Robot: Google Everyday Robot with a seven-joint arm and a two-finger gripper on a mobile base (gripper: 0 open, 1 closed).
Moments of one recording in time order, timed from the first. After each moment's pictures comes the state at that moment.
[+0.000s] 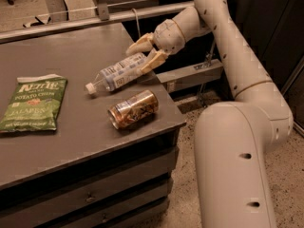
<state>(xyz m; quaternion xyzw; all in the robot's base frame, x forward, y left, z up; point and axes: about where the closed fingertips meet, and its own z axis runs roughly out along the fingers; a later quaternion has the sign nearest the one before) 0.670 0.025 0.867 -0.76 0.40 0.35 0.36</state>
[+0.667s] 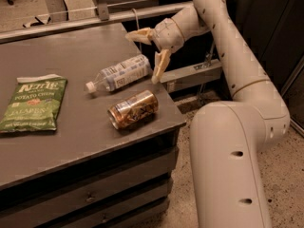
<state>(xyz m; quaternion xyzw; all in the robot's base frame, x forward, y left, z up) 0.676 0.028 0.868 -0.77 0.40 0.35 0.36</state>
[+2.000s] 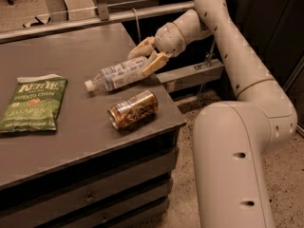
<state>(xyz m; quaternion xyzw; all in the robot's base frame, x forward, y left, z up) 0.665 0.022 0.860 -0.75 0.41 0.38 0.35</state>
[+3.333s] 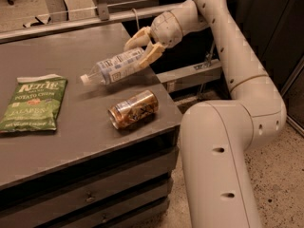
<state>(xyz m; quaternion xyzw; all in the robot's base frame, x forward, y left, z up) 0.678 0.036 0.891 -0.76 0.38 0.36 0.38</state>
